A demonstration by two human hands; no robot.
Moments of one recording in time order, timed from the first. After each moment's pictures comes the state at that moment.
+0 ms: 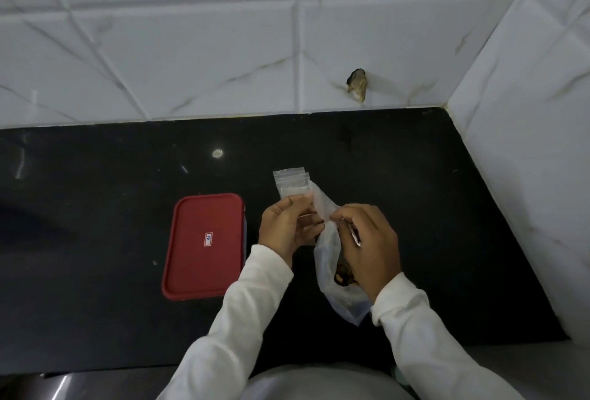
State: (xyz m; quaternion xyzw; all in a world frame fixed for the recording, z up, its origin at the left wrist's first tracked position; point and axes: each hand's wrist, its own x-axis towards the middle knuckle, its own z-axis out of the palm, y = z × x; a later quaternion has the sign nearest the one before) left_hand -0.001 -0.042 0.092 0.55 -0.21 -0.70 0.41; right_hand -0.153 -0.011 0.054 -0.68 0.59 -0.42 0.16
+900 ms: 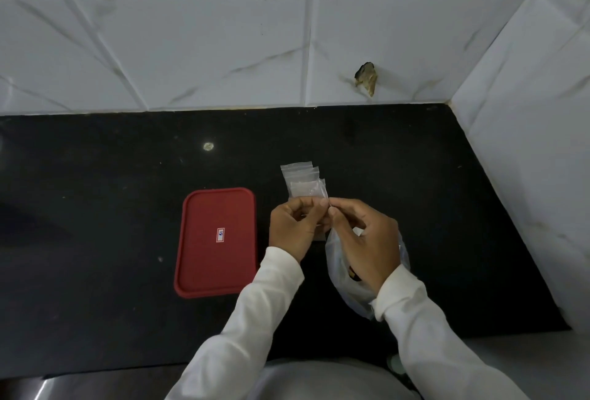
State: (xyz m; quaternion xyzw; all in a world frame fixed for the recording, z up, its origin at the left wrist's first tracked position) left_hand 0.013 -0.037 0.076 0.56 -0.34 -0.63 0.43; right_hand -0.125 -0.013 0.060 -0.58 0.70 -0.28 0.32
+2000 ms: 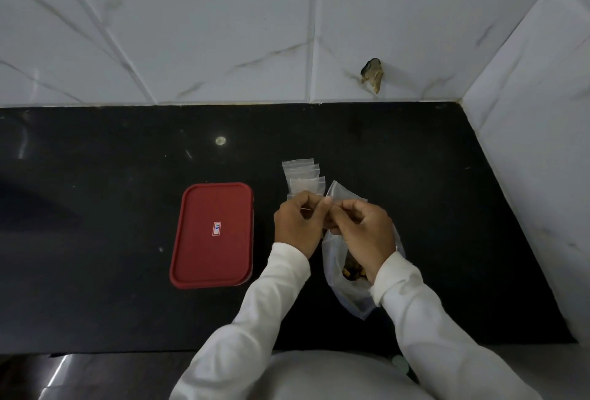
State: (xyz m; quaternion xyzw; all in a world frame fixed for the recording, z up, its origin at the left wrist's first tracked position) left_hand -0.005 -0.040 0.059 0.61 -0.48 -0.48 0.39; right_hand -0.132 -0.027 0.066 -0.46 0.66 -0.37 0.47
